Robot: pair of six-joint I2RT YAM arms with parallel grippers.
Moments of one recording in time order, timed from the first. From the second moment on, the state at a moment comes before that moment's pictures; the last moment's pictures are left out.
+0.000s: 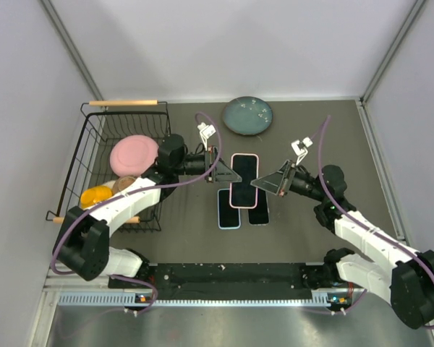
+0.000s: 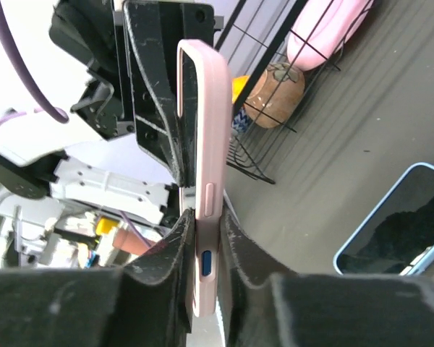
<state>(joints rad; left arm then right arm) -0.53 1.37 0.86 0.37 0.97 -0.92 0.42 0.98 0.44 0.61 -0.74 1.00</state>
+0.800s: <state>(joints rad) -0.53 1.33 0.99 0.01 0.73 -0.64 0.32 0.93 0.64 0.07 -0.67 0.80</state>
